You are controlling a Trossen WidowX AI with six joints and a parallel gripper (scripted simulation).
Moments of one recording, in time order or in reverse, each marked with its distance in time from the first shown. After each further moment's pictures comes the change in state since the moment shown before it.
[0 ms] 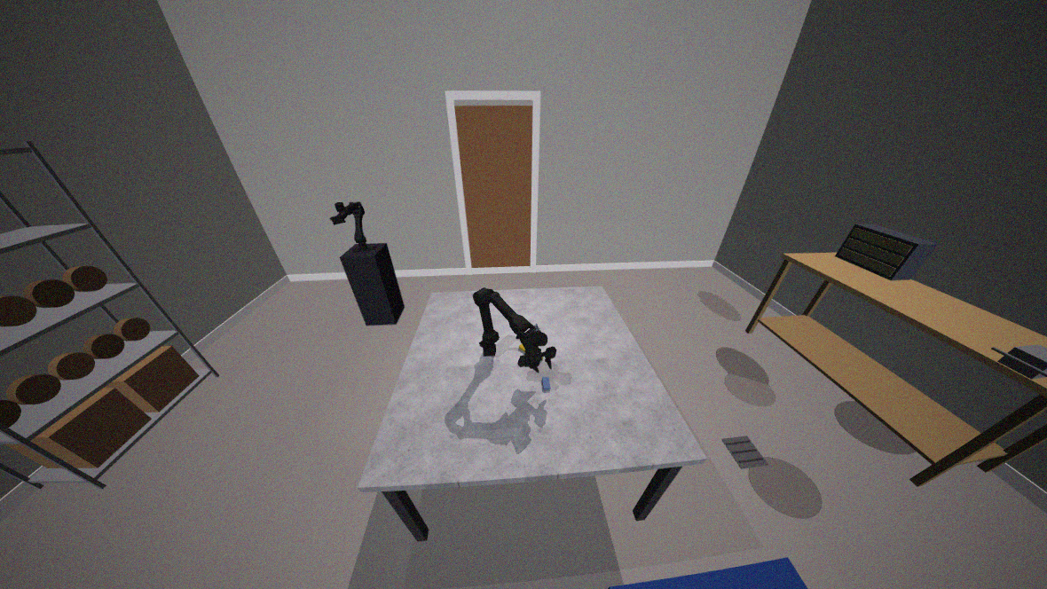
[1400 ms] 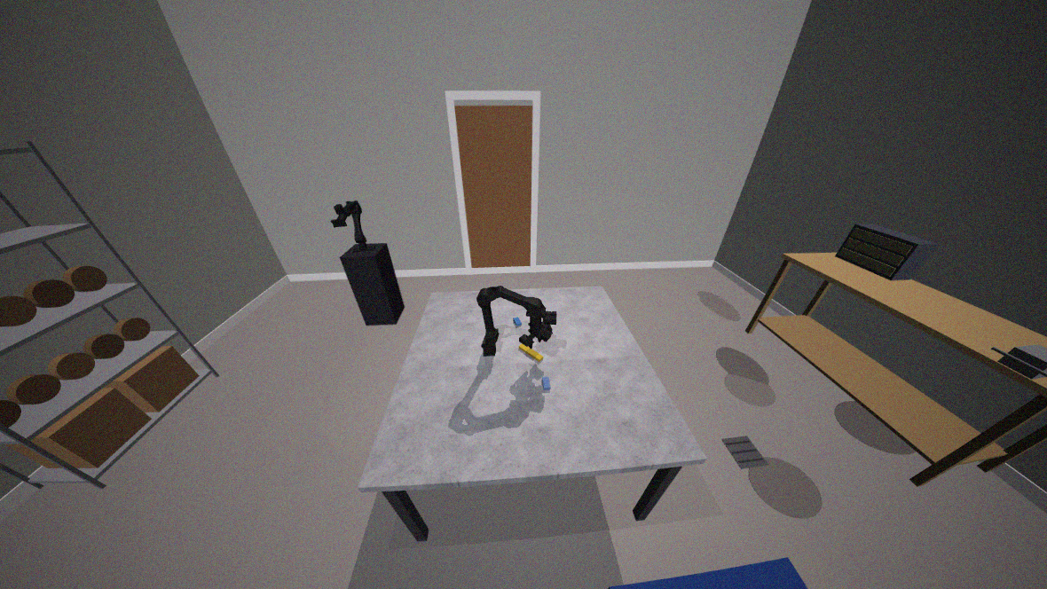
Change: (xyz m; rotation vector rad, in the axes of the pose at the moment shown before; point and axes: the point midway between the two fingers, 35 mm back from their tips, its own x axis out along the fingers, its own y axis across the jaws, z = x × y) arm -0.051 -0.042 -0.156 -0.974 0.398 -0.392
